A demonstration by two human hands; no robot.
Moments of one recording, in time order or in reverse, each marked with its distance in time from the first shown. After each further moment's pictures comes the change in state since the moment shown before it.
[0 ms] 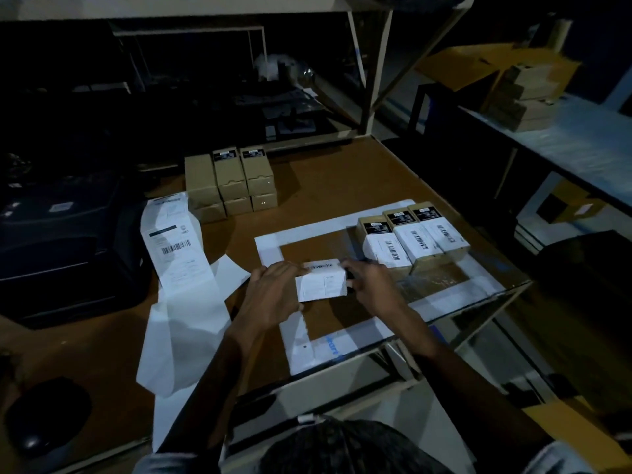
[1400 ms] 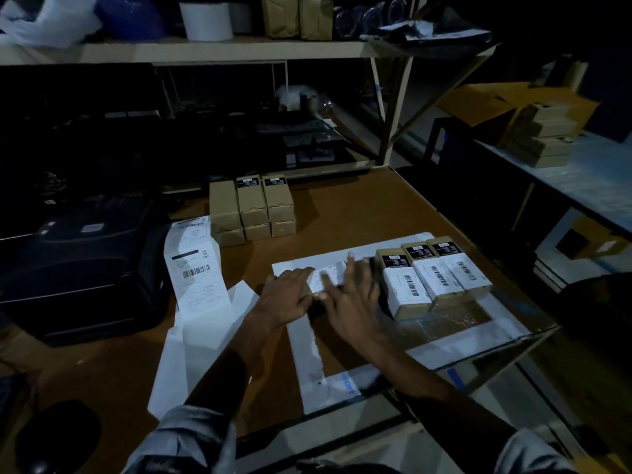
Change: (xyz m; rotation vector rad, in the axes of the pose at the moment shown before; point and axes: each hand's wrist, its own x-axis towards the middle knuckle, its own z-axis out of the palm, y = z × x) left_hand 0.055 -0.023 -0.017 0.125 -0.213 -0.094; right_hand 0.035 -0.051 0.042 -0.448 -0.009 -0.005
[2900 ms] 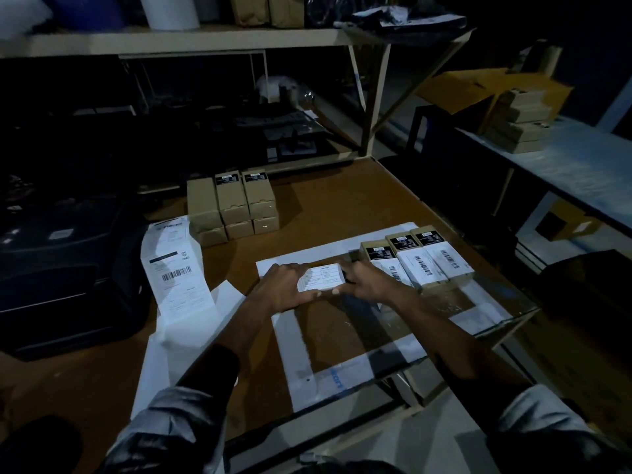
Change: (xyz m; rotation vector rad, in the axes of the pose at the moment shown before) left_hand 0.026 0.012 -0.004 -0.067 -0.004 0.091; right_hand 0.039 0.071 -0.046 0.424 -0.407 -0.032
